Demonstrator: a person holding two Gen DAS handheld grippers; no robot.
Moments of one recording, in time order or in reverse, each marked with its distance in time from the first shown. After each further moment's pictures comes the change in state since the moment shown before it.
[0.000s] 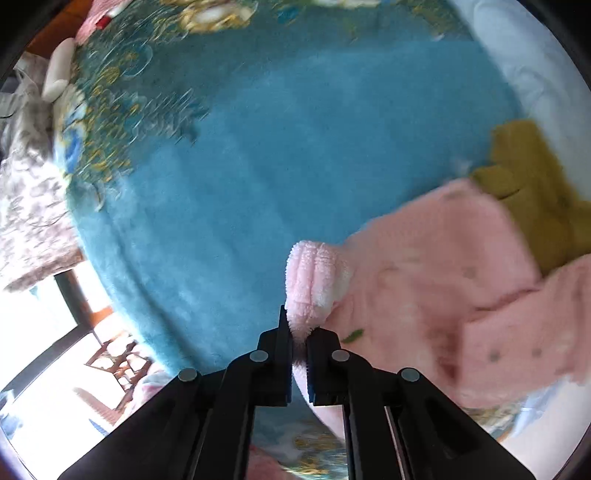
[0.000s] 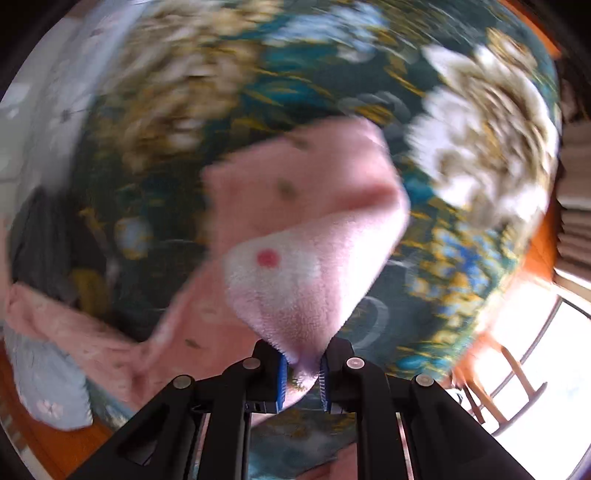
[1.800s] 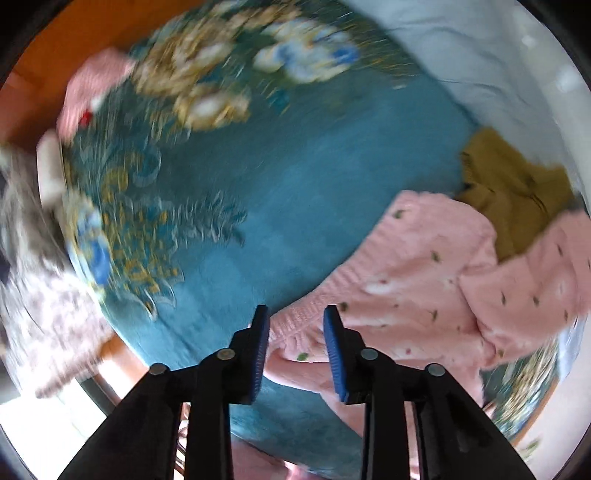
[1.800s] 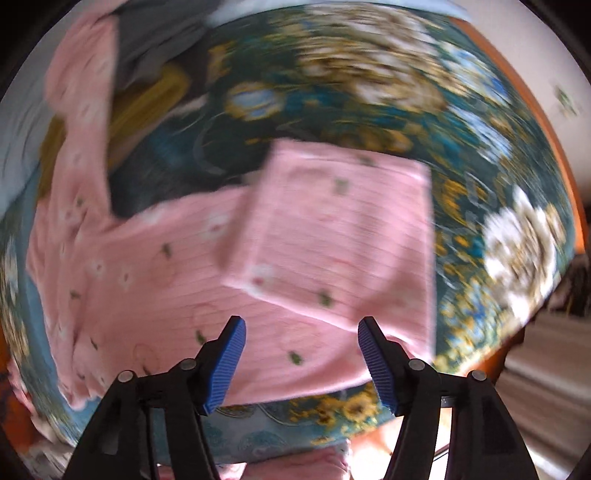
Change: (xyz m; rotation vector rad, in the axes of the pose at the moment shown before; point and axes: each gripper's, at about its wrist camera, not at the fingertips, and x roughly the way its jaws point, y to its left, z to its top) left arm -0.042 0.083 0.022 0.321 -0.215 0.045; right arm 0.042 0.107 -0.141 -0.715 -0.138 -0.283
